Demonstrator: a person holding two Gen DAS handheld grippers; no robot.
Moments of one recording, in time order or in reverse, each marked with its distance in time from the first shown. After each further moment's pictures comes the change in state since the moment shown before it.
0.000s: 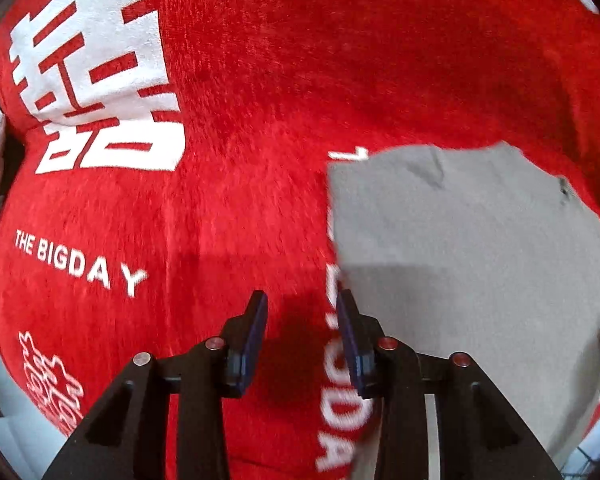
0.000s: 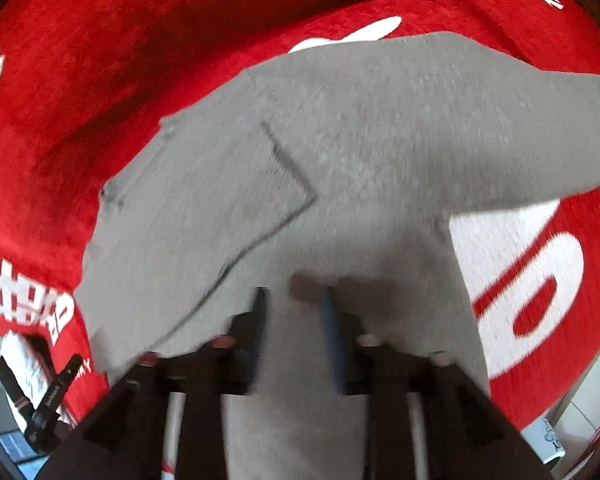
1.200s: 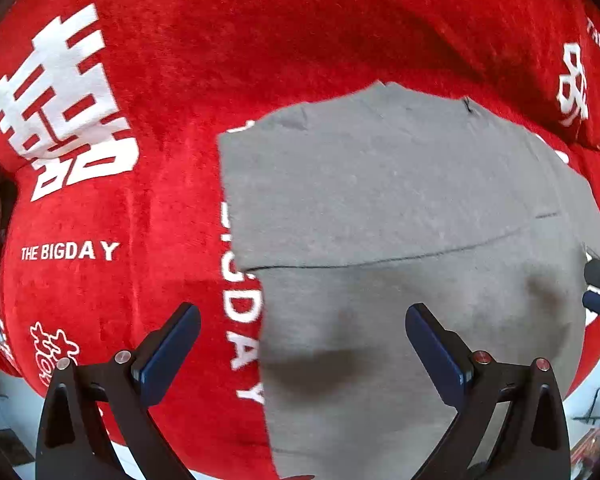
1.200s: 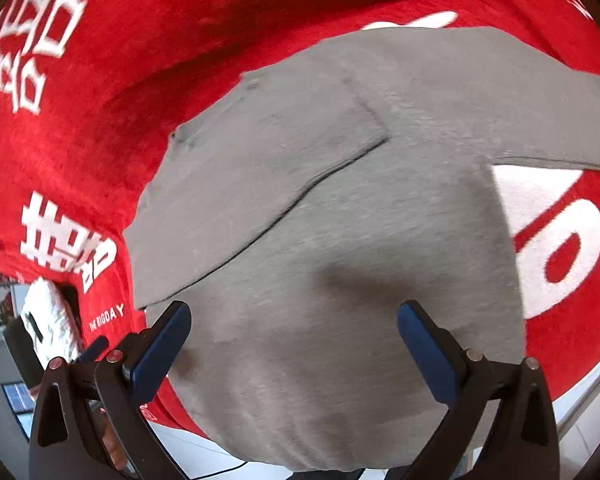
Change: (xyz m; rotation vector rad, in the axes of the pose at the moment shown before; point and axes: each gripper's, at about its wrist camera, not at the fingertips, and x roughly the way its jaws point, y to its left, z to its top) left arm -0.058 -0.089 -0.053 0.192 0.021 -0.009; right arm -0.019 0.024 -0.035 -0.091 0.049 0.150
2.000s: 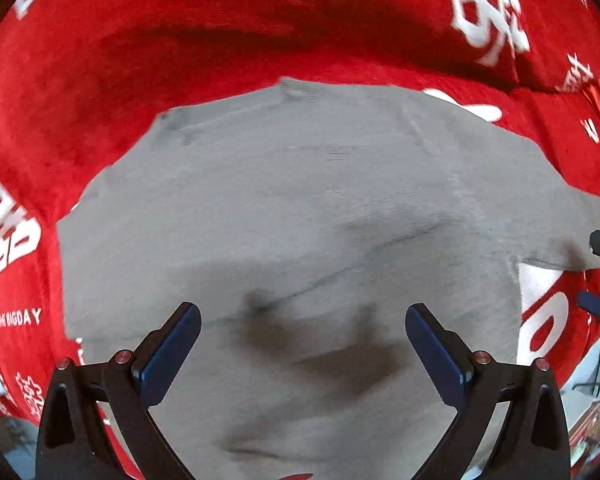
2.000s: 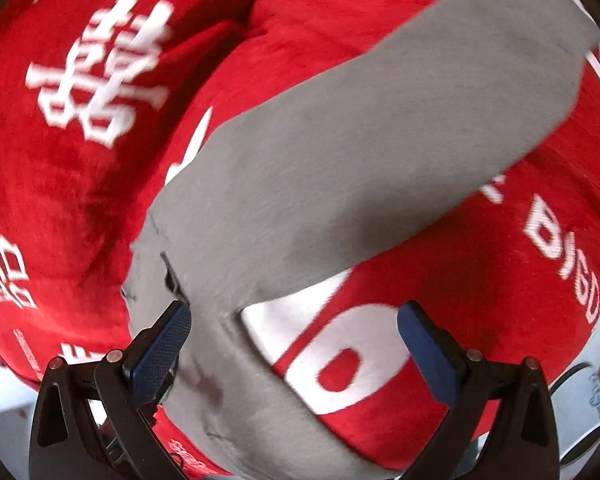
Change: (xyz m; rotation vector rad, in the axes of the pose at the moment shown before) left arm 0.026 -0.216 0.054 0.192 0.072 -0.039; right arm -0.065 -0.222 0.066 0.431 -0.087 0.095
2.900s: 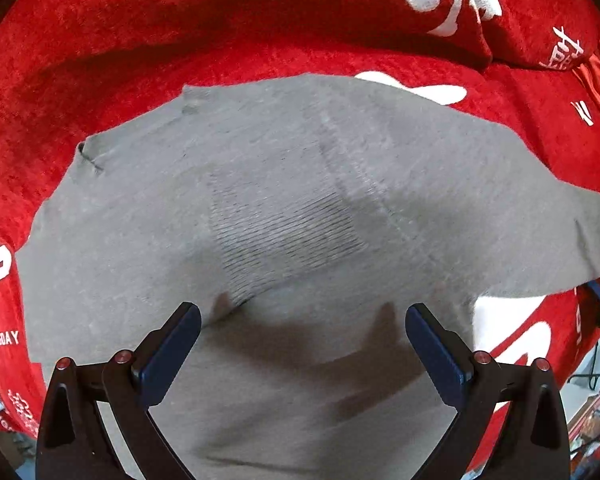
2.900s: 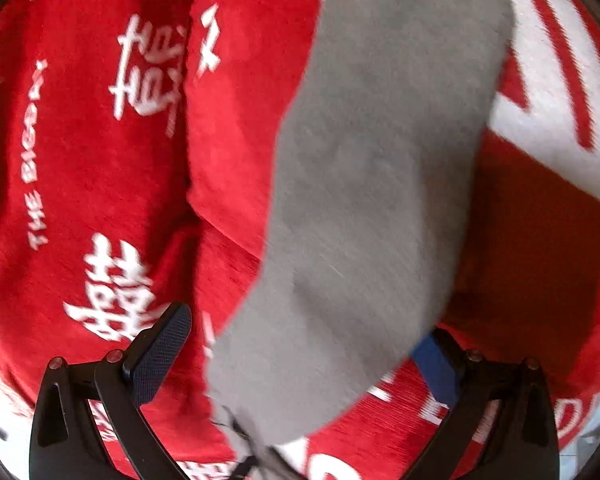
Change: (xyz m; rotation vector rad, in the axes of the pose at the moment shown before) left arm 0.024 -0.071 0.028 0.034 0.028 -0.030; right arm -0.063 -0.112 0.083 0.399 -0.261 0.322
